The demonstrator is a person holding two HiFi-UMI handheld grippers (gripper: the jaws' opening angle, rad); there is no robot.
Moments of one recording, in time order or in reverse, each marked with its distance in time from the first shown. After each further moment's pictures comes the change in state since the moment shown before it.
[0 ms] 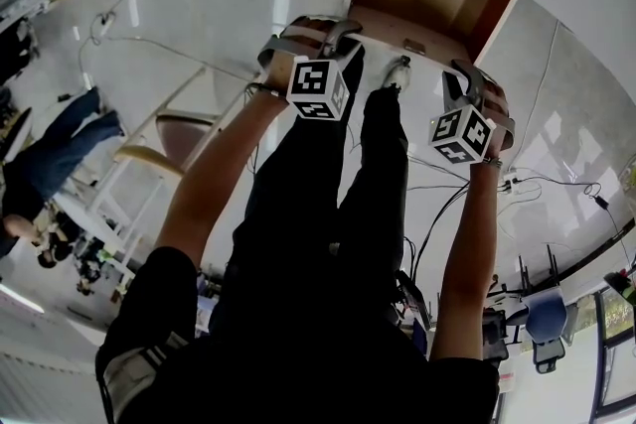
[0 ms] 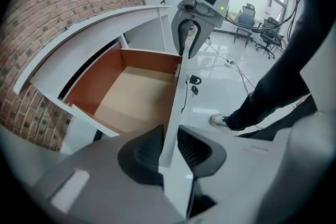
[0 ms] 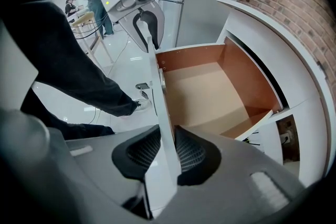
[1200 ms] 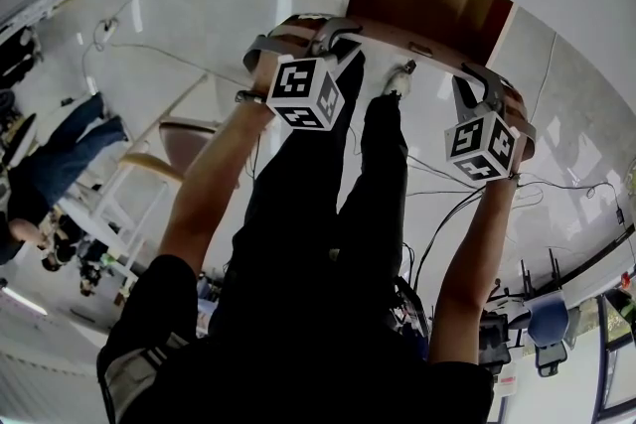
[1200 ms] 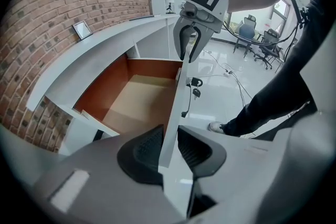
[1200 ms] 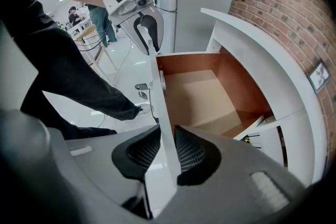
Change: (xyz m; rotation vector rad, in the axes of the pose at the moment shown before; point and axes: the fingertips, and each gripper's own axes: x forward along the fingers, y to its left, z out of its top) left arm -0.041 0.045 0.023 -0.062 -0.051 -0.047; right arm -0.041 -0.041 0.025 0.018 -0.027 0.073
